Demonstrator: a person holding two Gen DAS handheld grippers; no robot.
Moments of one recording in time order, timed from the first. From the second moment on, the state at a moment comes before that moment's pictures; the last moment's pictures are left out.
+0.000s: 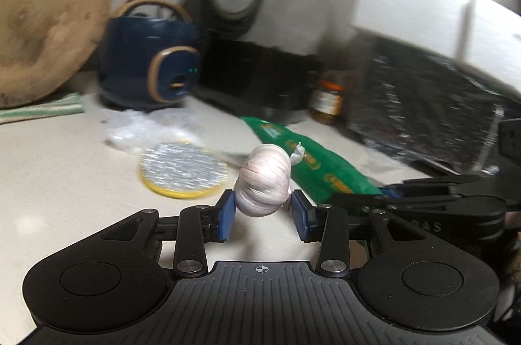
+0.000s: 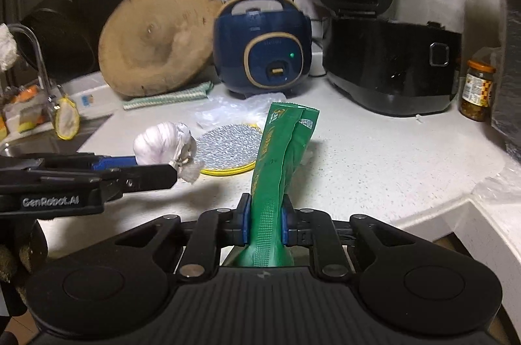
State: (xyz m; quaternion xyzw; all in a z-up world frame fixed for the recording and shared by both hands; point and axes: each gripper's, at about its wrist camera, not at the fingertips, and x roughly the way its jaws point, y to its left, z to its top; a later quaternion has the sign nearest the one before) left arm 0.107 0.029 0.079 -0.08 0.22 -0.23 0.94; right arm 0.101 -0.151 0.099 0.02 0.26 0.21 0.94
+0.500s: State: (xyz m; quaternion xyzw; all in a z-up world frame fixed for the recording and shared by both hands) left arm 0.066 -0.088 -0.076 -0.07 0.39 -0.40 0.83; right arm -0.006 -0.245 -0.004 0.05 0.32 0.04 0.94
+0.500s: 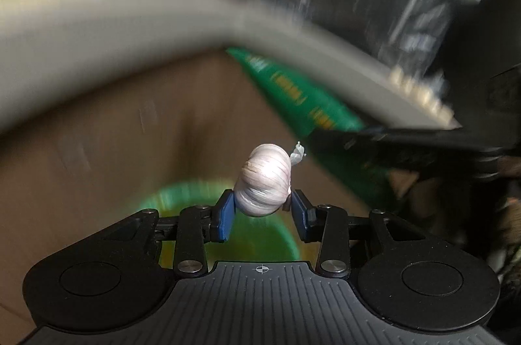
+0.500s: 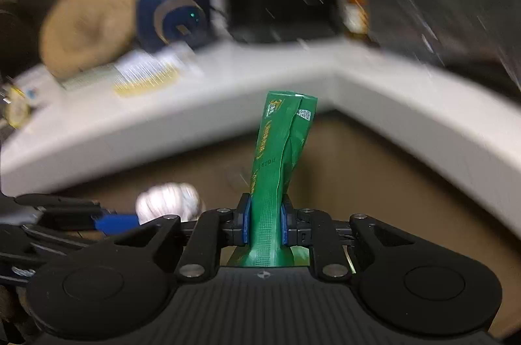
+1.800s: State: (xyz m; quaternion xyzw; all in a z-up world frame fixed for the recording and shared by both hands) left arm 0.115 -0.117 -0.238 -0.04 0.56 -0.29 0.77; right arm 0.041 -0.260 -0.256 0.29 0.64 0.01 0.71
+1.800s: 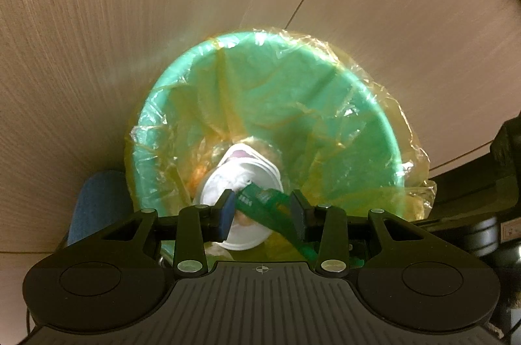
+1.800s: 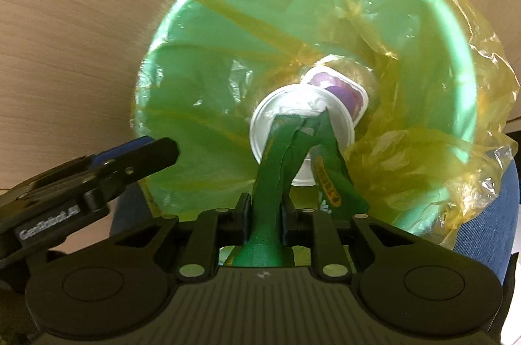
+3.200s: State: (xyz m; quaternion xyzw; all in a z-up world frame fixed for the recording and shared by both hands) left arm 0.065 -0.014 0.040 -0.02 0.23 -0.26 0.94; right arm 0.036 -0.201 0.071 0.11 0.31 0.07 0.94
